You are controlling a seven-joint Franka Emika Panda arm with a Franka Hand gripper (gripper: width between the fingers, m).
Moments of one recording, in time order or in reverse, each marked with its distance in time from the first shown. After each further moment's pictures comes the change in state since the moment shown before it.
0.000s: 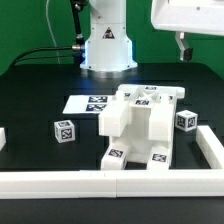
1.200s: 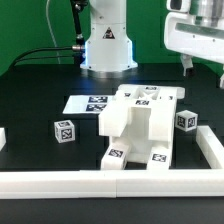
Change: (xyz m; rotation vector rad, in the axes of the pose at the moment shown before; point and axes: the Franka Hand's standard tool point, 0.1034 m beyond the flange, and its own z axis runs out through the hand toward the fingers) arm -0.069 0.033 0.057 -0.020 0.010 0.252
